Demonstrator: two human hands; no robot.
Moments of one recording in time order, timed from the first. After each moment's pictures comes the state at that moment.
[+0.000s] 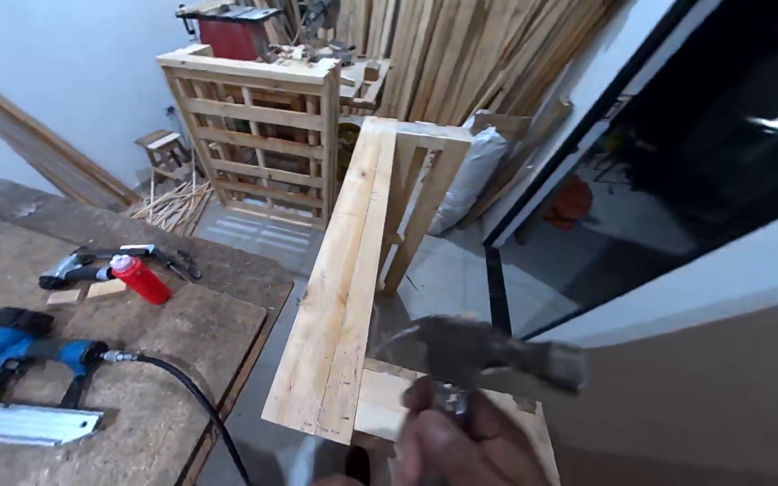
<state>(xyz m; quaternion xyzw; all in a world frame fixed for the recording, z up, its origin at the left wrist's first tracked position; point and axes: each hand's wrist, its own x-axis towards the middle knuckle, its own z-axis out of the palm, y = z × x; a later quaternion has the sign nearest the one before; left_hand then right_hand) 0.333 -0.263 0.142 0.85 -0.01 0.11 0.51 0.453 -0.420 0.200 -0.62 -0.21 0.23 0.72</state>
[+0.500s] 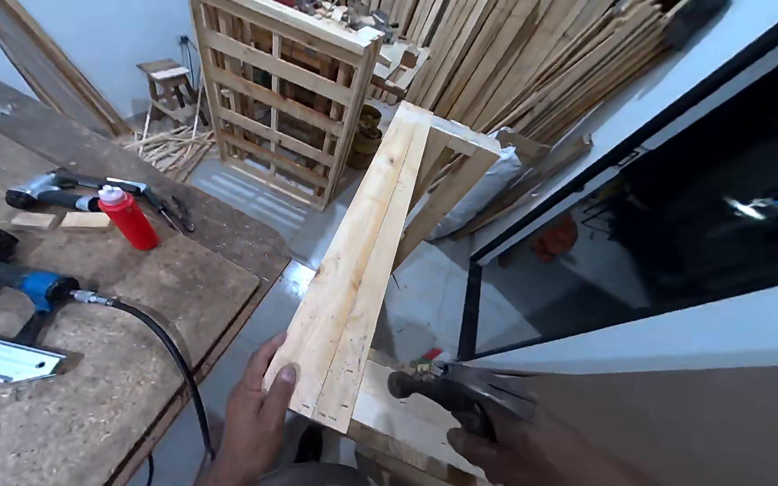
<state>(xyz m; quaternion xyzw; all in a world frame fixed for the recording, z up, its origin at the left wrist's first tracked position) 0.379 -0.209 0.038 0.70 0.23 0.25 0.63 0.552 -0.460 0.197 -0.87 -0.33 0.33 0.14</state>
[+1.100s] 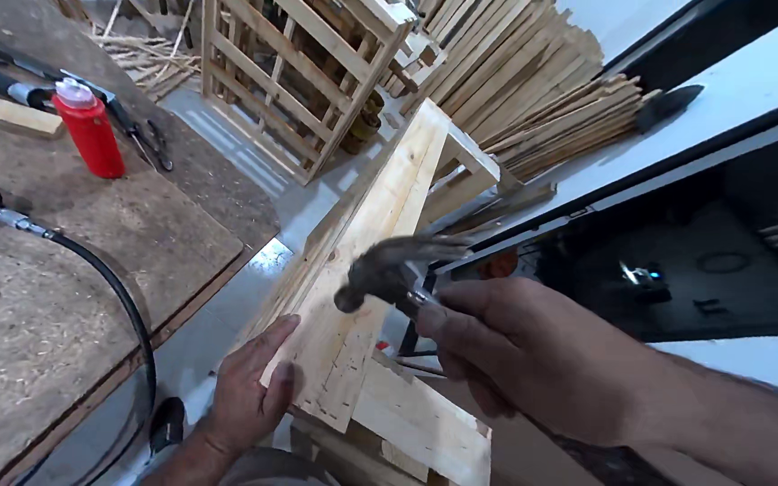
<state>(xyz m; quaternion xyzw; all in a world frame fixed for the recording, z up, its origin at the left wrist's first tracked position) 0.389 -0.196 -0.012 0.76 0.14 0.42 0.48 0.545 -0.295 0.296 -0.86 -0.33 0.39 0.04</state>
